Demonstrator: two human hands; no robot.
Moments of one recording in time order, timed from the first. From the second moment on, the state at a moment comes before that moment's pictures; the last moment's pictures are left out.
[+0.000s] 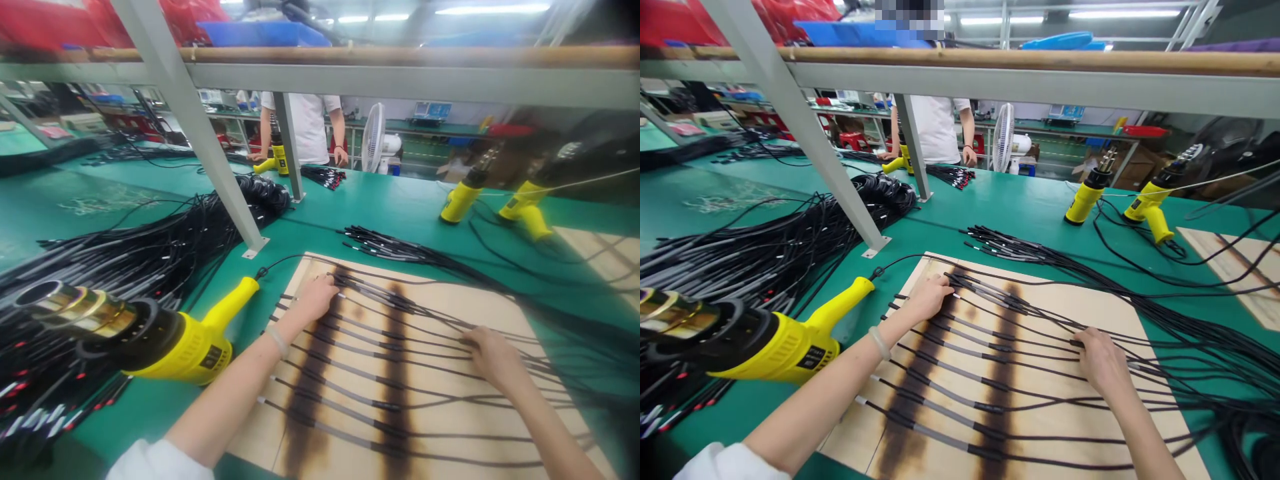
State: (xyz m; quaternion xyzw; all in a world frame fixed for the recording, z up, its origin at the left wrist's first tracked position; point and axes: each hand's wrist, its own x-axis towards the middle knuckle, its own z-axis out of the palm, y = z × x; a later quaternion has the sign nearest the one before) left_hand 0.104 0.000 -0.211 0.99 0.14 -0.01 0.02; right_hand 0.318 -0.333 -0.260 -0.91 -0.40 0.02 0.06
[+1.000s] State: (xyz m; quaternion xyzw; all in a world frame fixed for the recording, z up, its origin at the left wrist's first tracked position) left_hand 0.052 0.034 -0.200 0.95 0.32 -0.01 0.05; right_hand 0.234 -0.183 -0.259 -0.74 -0.60 0.11 0.28
